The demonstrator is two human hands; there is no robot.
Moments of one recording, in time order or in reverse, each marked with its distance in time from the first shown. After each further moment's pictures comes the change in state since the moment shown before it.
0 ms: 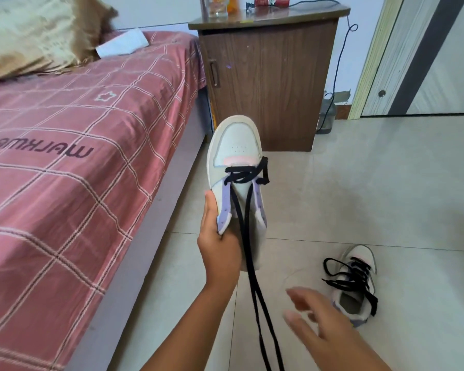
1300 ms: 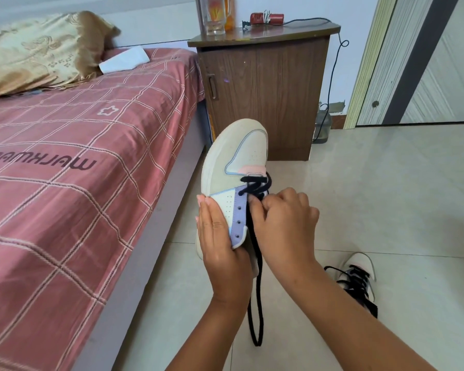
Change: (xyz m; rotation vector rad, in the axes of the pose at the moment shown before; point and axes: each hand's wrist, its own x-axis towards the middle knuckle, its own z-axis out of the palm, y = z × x) left_hand -0.010 -0.005 0.009 0.382 0.155 0.581; right_hand 0.114 -0.097 0.001 -0.453 0.627 -0.110
